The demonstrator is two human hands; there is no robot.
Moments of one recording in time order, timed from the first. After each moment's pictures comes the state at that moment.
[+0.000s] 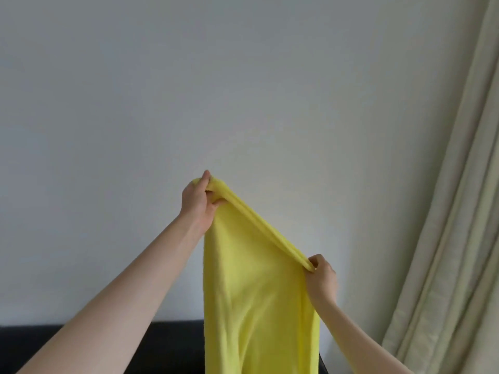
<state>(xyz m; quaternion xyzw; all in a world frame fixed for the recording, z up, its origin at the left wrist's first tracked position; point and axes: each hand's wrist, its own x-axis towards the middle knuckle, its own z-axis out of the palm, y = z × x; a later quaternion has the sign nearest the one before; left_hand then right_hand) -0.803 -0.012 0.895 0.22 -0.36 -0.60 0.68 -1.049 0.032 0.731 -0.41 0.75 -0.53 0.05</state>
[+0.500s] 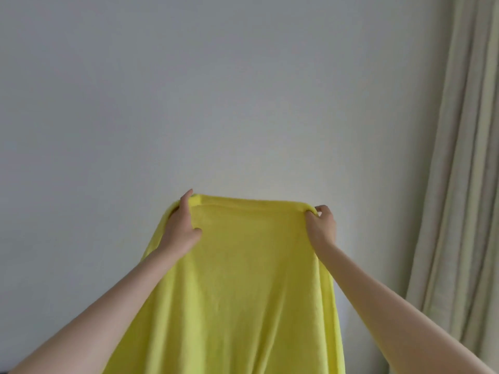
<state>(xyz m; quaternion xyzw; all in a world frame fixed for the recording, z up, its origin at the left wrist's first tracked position) -0.734 -0.042 0.884 0.45 -0.74 -0.10 0.50 -1.017 0.021 0.893 -0.39 0.64 -0.65 0.06</state>
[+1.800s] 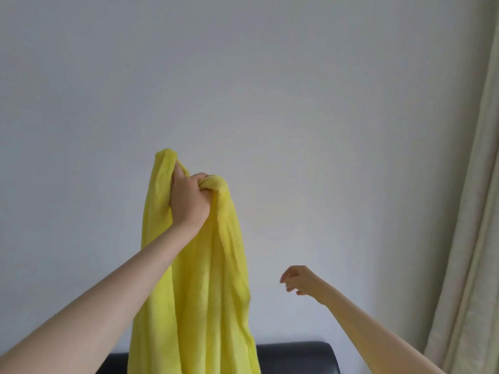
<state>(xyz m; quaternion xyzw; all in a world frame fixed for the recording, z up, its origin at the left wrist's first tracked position) -0.692 -0.051 0.927 0.43 -0.64 0.06 0.63 -0.962 -0.029 0.780 -0.58 0.70 -0.31 0.28</state>
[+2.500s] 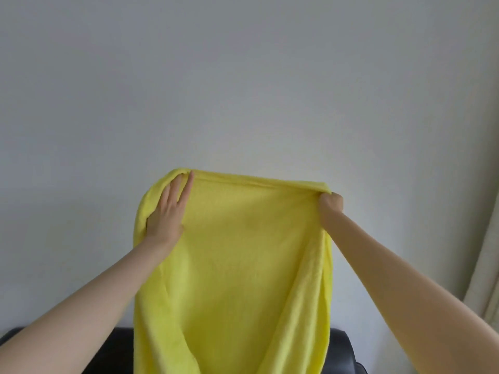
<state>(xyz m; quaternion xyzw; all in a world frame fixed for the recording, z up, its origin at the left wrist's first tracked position) -0.601 -0.087 0.847 0.55 -0.71 0.26 0.35 -0.935 -0.061 0.899 -0.33 0.63 -0.67 0.19</state>
